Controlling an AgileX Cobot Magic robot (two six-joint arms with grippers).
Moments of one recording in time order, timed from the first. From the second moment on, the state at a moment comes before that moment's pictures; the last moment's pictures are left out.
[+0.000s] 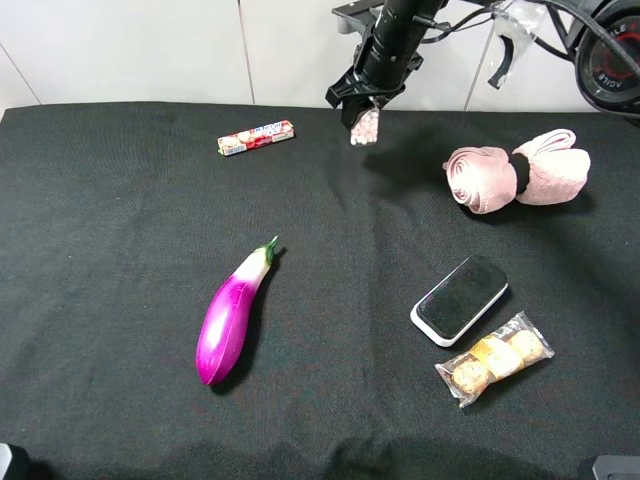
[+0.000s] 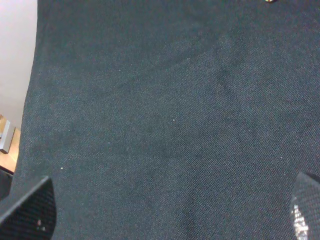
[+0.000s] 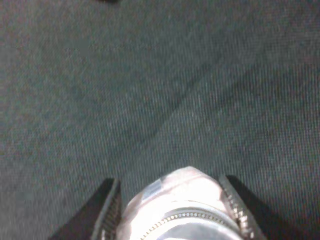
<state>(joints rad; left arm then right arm) -0.06 -0.01 -0.49 0.06 1.06 0.05 0.43 2.41 -2.13 0.20 1.09 -0.35</state>
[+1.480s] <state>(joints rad) -0.06 -0.01 -0.49 0.06 1.06 0.05 0.76 2.29 -2.12 0.12 1.22 -0.24</state>
